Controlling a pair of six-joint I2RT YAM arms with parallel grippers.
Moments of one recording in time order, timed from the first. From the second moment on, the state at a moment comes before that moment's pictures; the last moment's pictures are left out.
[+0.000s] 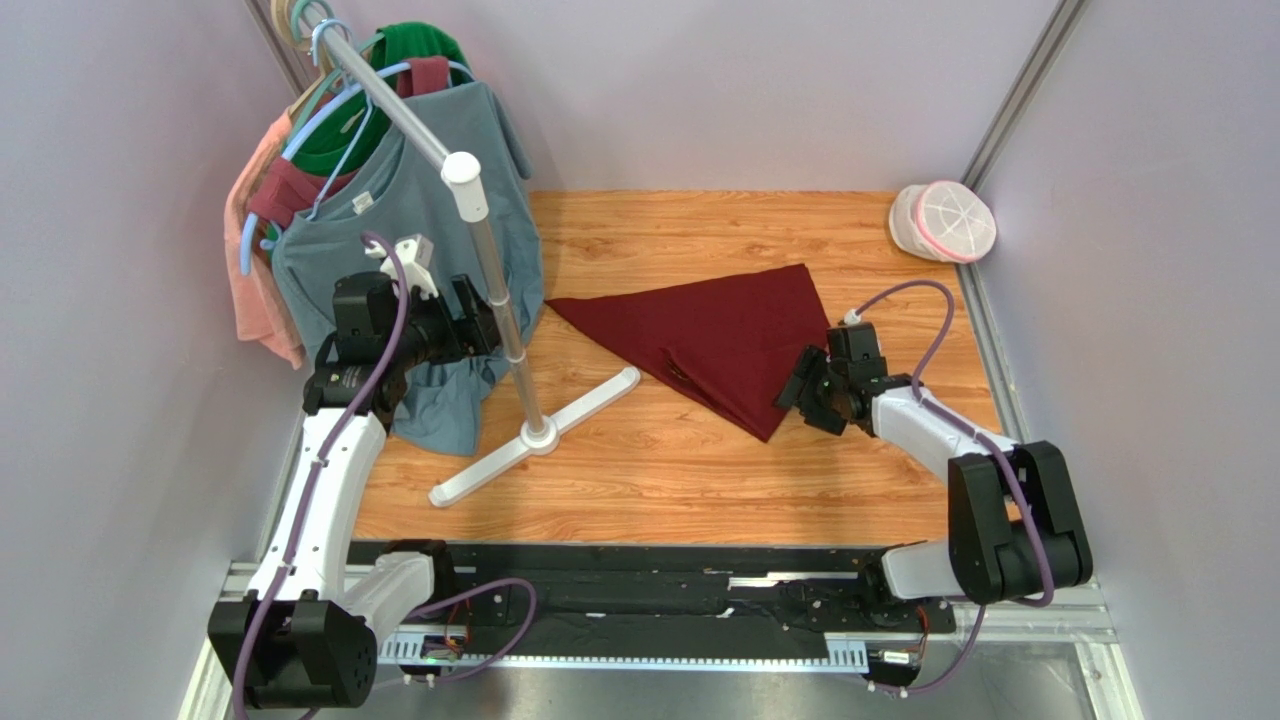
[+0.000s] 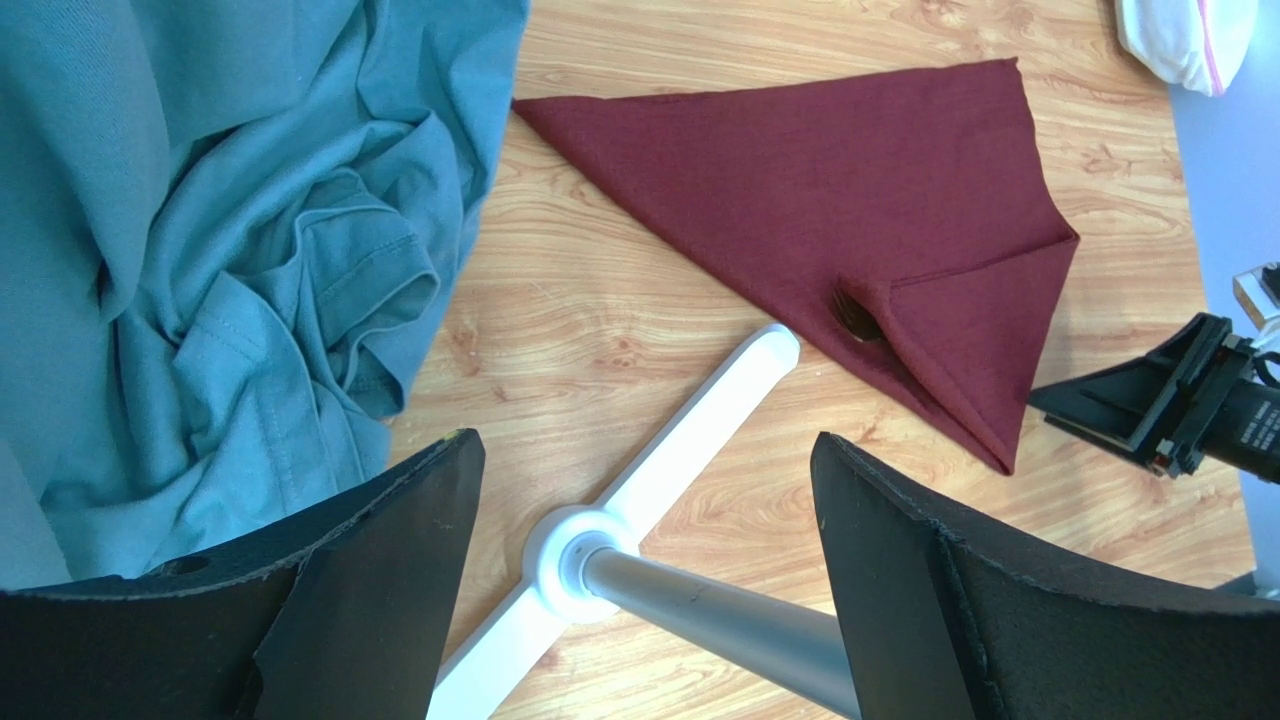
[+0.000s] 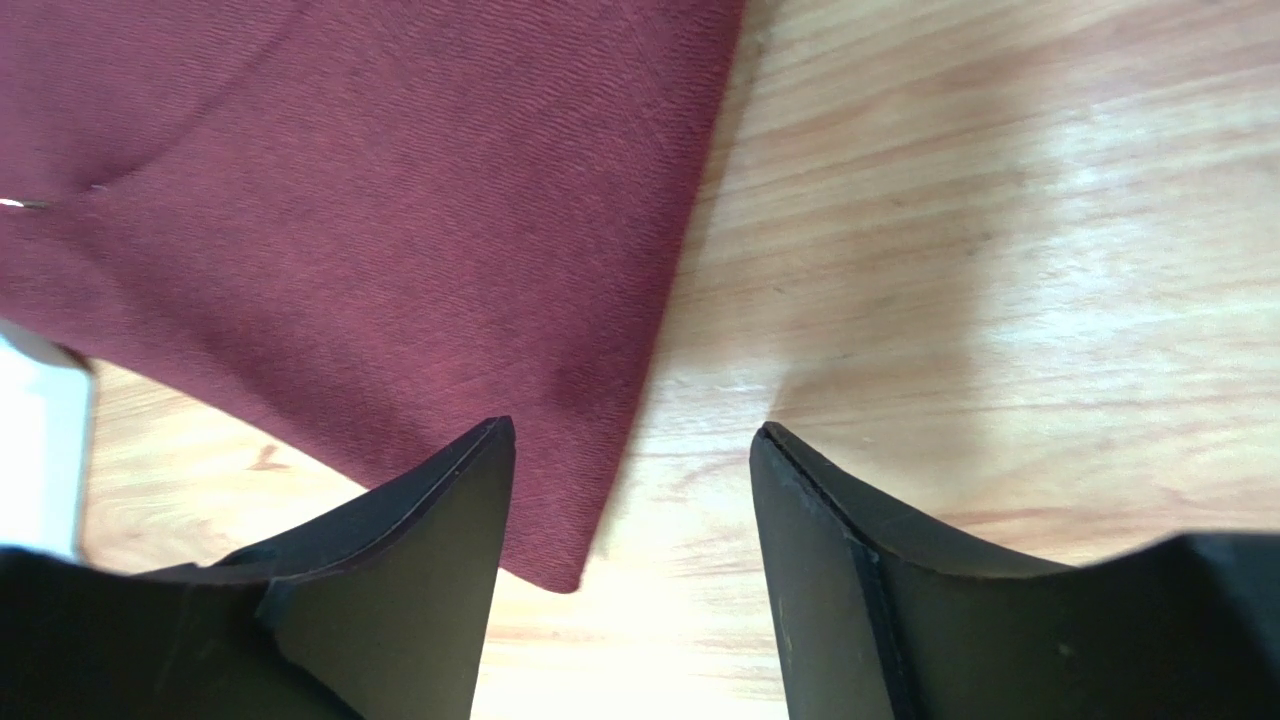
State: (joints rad) left arm 0.02 1.00 0.92 -0.44 0.38 -0.31; right arm 0.20 1.38 0.66 -0.24 -0.07 0.65
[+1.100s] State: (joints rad) left arm -0.22 0.61 0.86 -0.60 0.10 -0.29; right arm 0.08 1.44 0.58 -0.03 -0.17 0.75
